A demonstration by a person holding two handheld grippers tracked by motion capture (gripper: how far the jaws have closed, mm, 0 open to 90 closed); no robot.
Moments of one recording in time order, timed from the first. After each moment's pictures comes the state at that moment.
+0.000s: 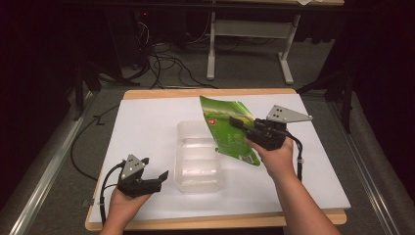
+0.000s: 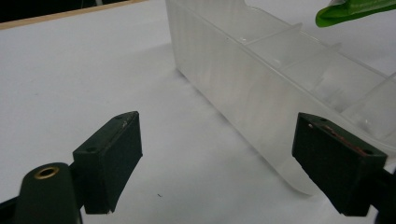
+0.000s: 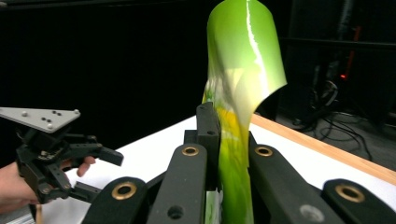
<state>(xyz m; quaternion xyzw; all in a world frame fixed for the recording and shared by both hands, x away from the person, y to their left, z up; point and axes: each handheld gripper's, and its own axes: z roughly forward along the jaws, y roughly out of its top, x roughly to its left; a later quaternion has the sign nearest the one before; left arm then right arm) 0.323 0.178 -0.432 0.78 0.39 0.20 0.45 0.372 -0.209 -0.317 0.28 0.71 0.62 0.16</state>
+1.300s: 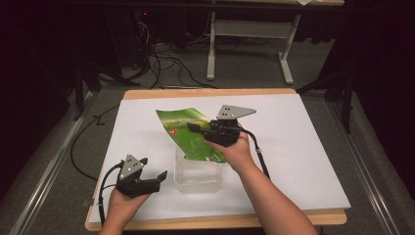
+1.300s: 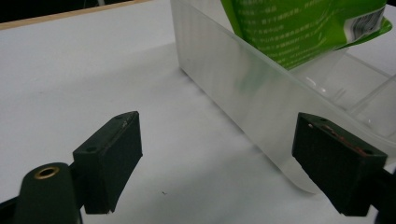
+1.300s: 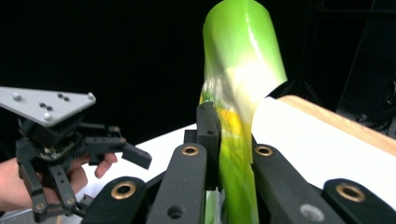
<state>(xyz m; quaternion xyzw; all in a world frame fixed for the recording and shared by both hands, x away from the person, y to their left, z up) 0.323 0.181 -0.433 0.77 0.40 0.20 0.45 0.415 -0.118 -0.353 0.22 0.75 0.62 0.08</state>
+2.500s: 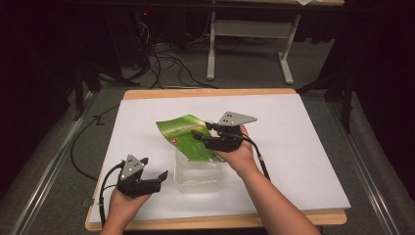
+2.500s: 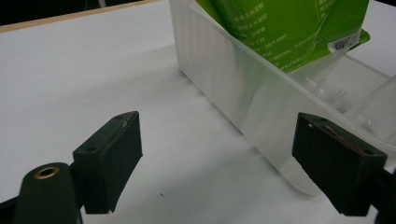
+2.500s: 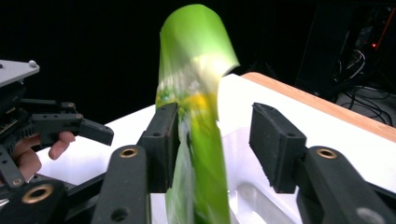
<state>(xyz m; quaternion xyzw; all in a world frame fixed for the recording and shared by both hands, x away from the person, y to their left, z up) 0.322 0.178 -0.432 0.77 0.40 0.20 0.45 0.406 -0.126 -0.369 0.27 0.76 0.57 0.14</state>
